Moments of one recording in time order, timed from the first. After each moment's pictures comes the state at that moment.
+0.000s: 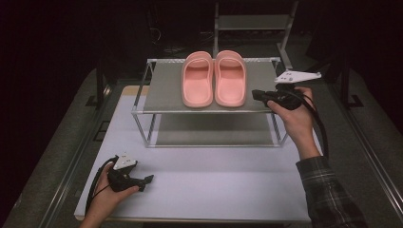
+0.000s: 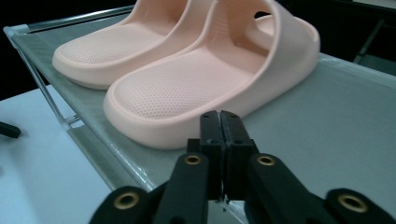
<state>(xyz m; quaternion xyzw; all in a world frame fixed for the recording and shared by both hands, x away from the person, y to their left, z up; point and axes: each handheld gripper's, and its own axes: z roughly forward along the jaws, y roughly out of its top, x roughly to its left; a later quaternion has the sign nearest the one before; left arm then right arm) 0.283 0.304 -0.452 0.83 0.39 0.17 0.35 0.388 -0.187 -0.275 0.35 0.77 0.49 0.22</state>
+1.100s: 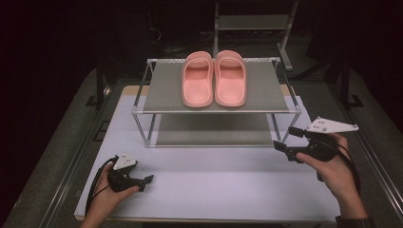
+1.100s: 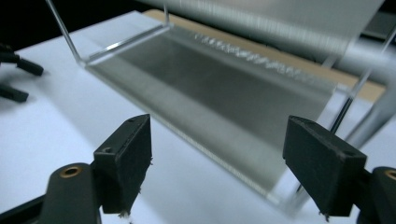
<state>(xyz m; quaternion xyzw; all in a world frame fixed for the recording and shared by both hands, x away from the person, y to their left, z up) 0.283 0.304 -0.452 0.83 0.39 0.17 0.35 0.287 -0.247 -0.336 0.39 0.77 0.46 0.19</state>
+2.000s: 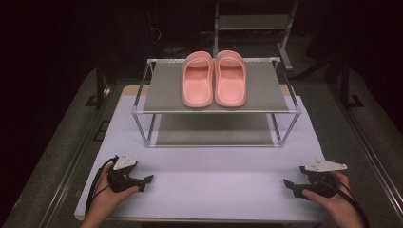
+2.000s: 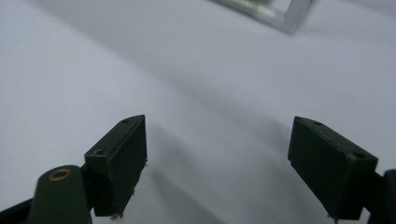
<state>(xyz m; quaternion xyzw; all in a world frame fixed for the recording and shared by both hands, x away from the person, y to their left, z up) 0.282 0.304 -0.452 0.83 0.39 0.17 0.35 0.245 -0.281 -0.449 0.45 0.81 0.34 0.18</state>
